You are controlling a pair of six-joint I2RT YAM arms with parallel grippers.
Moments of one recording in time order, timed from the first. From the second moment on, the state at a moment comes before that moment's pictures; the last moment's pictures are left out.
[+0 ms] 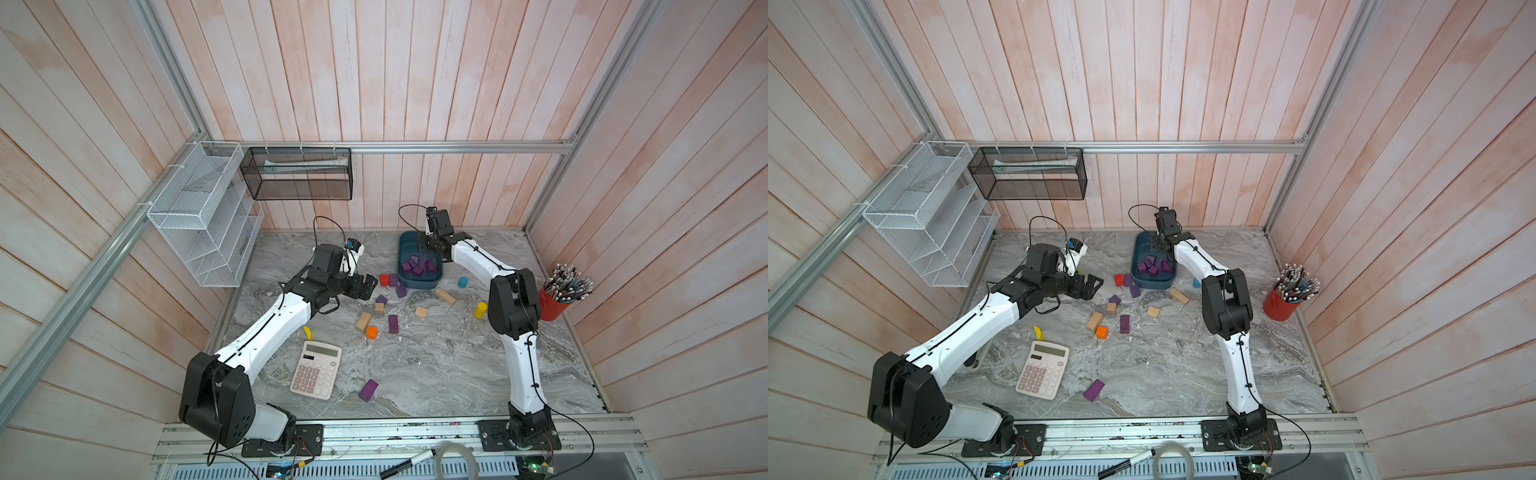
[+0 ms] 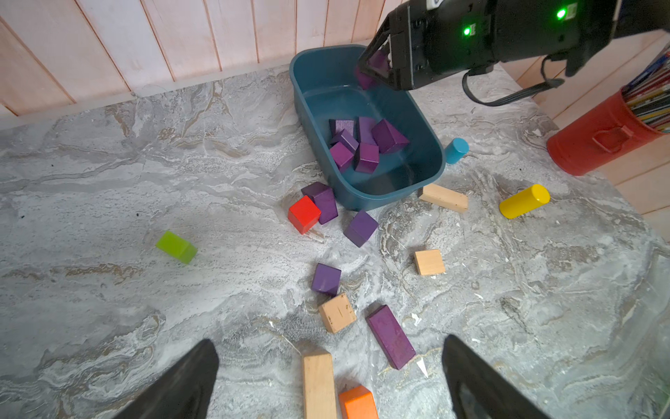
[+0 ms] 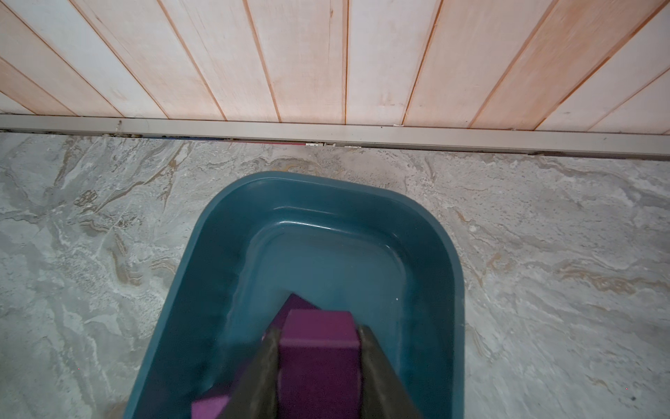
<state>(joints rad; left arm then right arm) -0.42 1.43 1.14 -0.39 0.21 -0.05 0.39 2.29 1.96 -0.41 0.11 0.23</state>
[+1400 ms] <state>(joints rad) -0.42 1.44 1.14 -0.40 0.17 -0.04 0.37 2.47 2.19 -0.50 0.08 0.23</state>
